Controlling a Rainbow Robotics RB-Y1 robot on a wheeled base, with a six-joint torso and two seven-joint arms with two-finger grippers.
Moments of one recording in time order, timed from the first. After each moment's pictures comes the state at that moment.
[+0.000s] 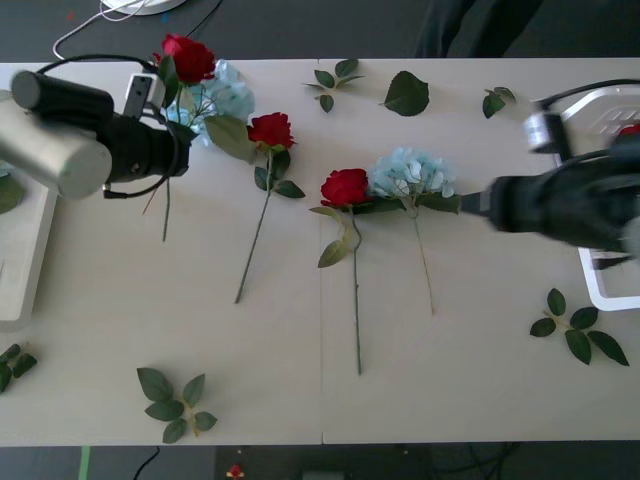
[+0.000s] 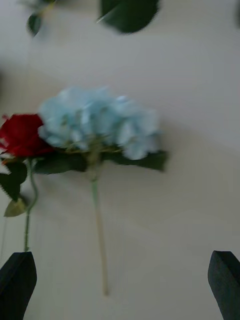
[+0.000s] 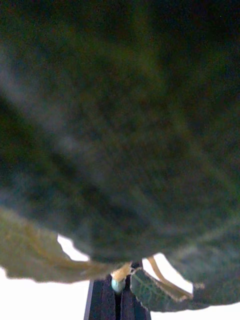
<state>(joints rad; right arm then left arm) -0.29 -0.88 0.24 -2.10 -0.77 1.17 1.02 -0.73 0.87 -0.61 -1.41 0.87 0.75 -1.21</state>
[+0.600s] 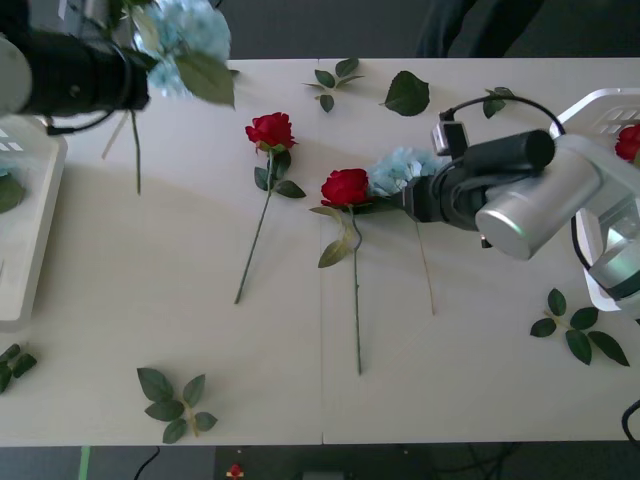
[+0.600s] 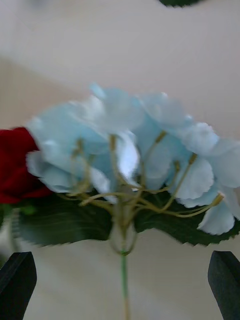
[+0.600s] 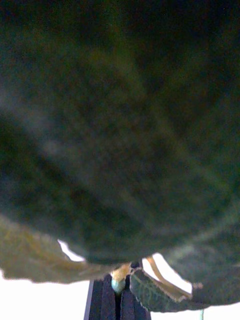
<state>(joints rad) -0.60 -0.70 0.61 -1.66 -0.55 0.99 0.93 -0.73 0.92 -0.31 -1.57 0.94 1.00 -1.21</state>
